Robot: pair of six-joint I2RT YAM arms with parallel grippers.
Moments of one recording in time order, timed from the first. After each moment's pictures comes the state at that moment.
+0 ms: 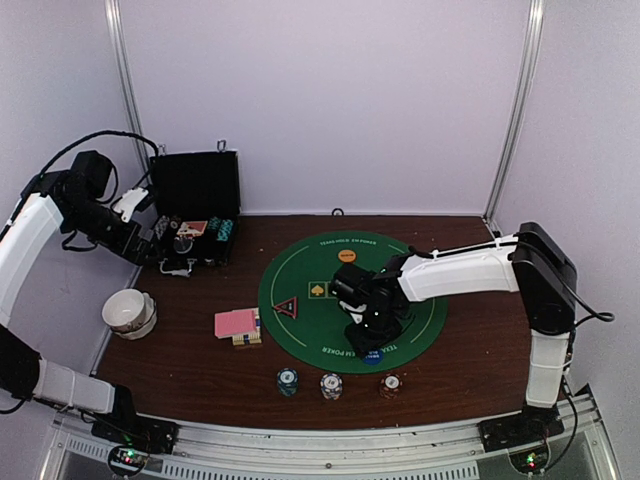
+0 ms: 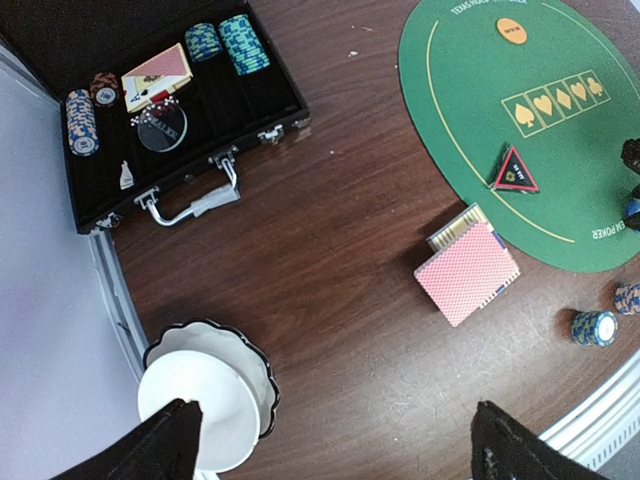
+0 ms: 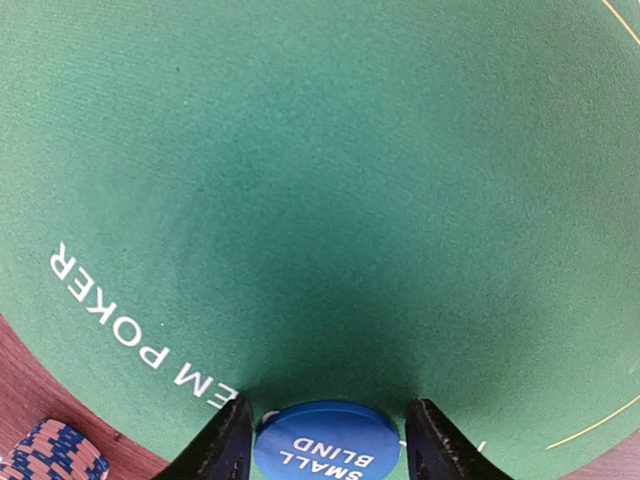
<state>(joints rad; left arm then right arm) -0.03 1.25 1.41 -1.21 0.22 0.36 0.96 1.96 1.35 -0.79 0.09 0.43</state>
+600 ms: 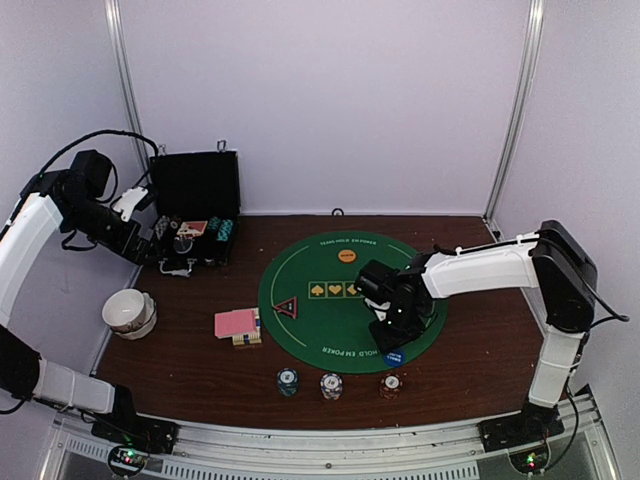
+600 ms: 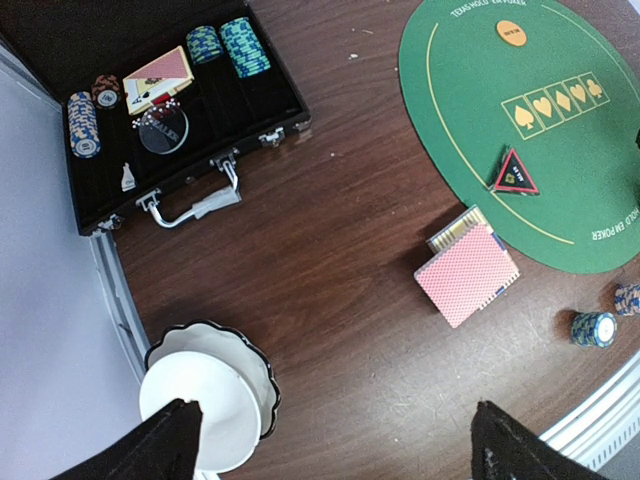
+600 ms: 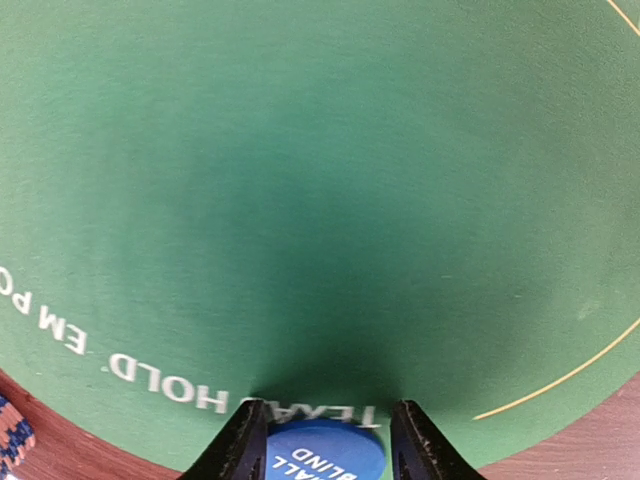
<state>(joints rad) -0.03 1.25 1.42 -1.21 0.22 0.36 0.88 1.86 1.21 -0.78 0.10 0.45</state>
